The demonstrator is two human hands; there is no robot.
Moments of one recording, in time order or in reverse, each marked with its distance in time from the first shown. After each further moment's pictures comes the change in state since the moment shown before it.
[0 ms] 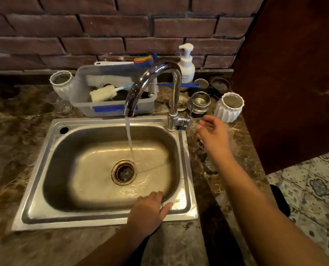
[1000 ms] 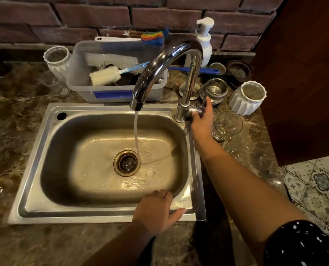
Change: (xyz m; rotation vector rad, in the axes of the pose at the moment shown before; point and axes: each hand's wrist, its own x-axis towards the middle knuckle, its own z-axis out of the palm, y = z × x) left_hand 0.010 -0.003 -0.005 0.145 -0.158 0.075; right_hand 0.088 0.062 0.089 0.014 0.105 0.033
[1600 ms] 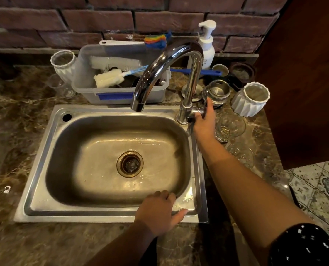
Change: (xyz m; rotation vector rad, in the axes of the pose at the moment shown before) left_hand 0.000 0.004 -0.004 -0.015 -0.051 -0.036; right_hand 0.002 0.002 -0.003 -0.039 -0.038 -0.017
